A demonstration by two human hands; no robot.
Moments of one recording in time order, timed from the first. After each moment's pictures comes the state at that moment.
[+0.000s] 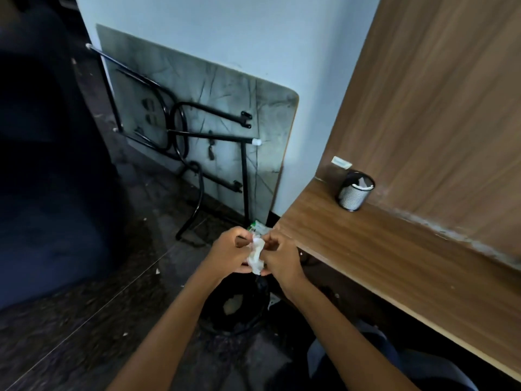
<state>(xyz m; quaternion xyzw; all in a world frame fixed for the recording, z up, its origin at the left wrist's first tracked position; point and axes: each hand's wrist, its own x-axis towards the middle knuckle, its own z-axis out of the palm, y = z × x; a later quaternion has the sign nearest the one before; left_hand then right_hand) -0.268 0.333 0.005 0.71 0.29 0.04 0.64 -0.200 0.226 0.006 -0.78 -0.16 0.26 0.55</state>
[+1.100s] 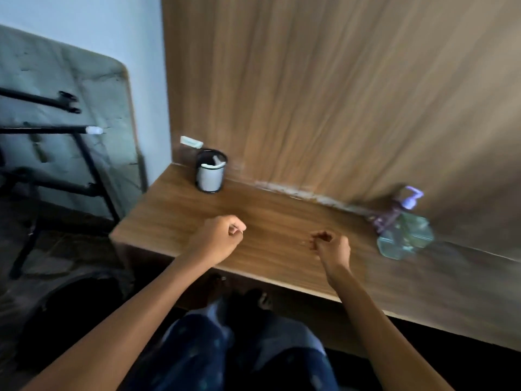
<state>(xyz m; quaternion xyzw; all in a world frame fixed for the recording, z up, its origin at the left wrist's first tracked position) -0.093 0.129 0.011 0.90 0.09 0.00 0.43 -0.027 -0.100 -0.016 -0.85 0.16 0.00 0.50</state>
